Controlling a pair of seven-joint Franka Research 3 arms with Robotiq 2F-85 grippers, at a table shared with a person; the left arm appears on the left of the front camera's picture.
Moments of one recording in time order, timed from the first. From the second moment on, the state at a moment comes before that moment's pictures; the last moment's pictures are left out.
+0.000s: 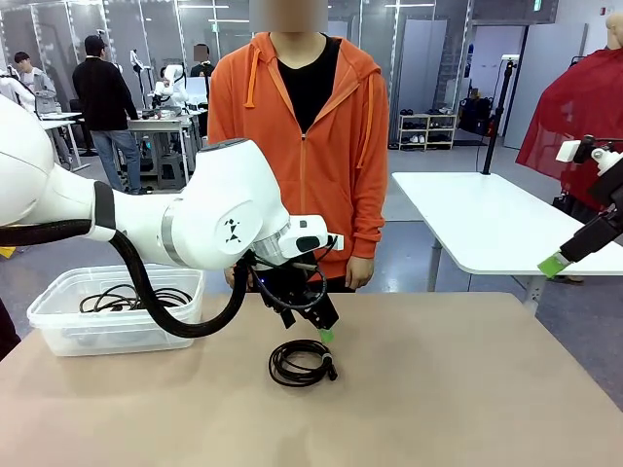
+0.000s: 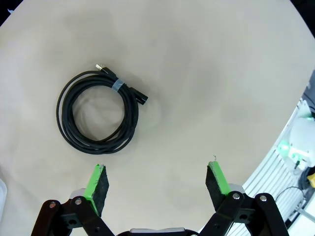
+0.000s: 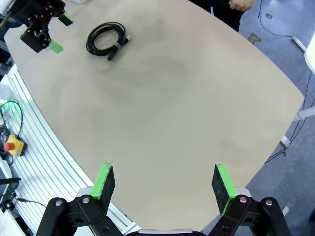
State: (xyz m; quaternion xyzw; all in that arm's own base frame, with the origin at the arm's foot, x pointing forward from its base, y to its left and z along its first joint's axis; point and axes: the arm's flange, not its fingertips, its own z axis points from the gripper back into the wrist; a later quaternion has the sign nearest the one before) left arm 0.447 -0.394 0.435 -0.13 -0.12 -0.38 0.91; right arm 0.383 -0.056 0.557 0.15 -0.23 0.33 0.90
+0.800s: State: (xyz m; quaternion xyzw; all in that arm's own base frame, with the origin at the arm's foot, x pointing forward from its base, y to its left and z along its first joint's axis) left arm 0.455 -0.429 0.391 -0.08 -0.07 -0.30 0.95; right arm 0.383 -0.056 0.557 0.15 -0.23 0.33 0.90
